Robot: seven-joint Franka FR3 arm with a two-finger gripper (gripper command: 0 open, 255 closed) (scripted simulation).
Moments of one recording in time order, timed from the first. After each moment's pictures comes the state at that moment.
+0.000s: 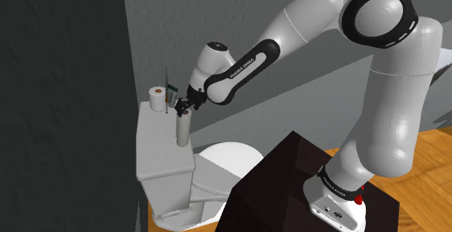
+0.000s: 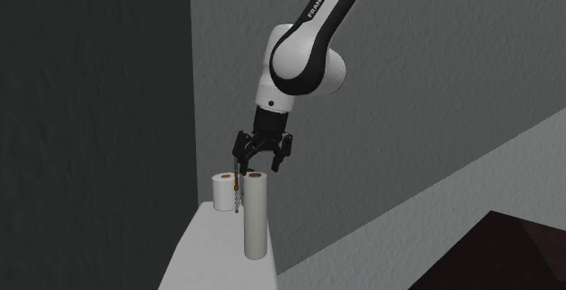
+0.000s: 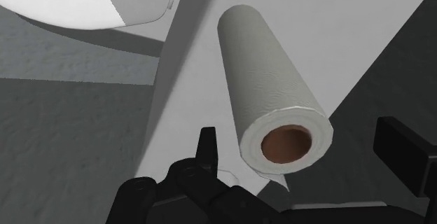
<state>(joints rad) 0.17 0.38 0.15 -2.17 -0.10 2.82 0.36</state>
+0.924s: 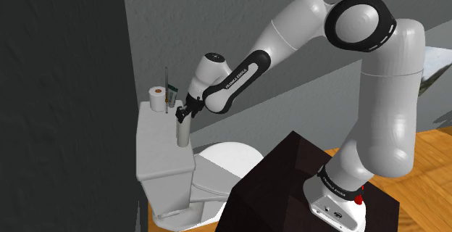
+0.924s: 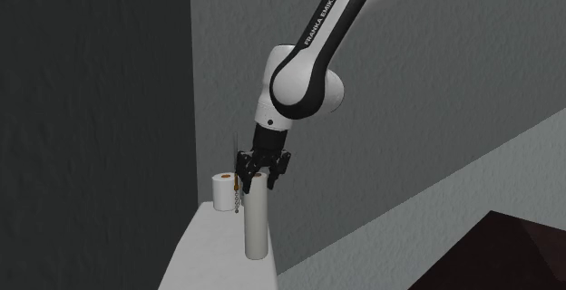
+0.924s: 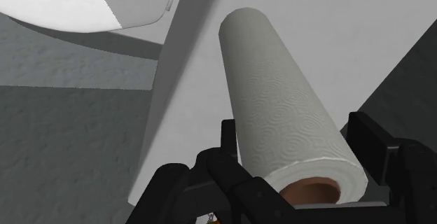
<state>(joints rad) 0.19 0.47 0.12 -2.15 -0.13 2.89 0.37</state>
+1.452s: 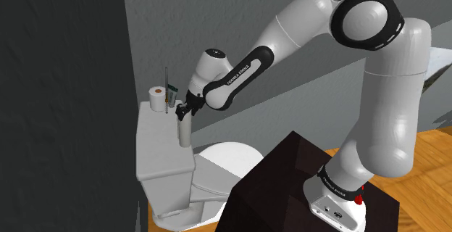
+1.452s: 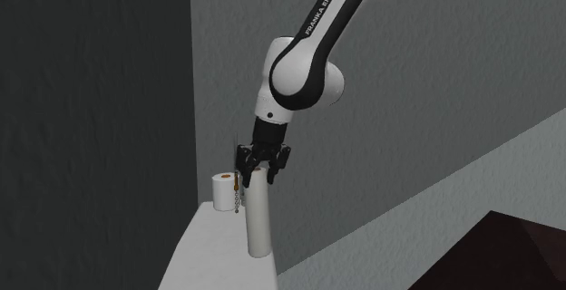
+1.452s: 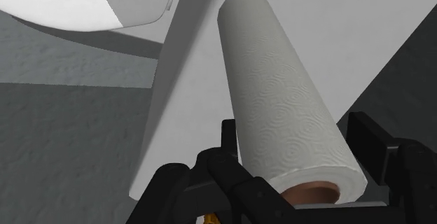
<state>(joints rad) 0.18 0.44 0.13 -2.16 -0.12 2.86 0.37</state>
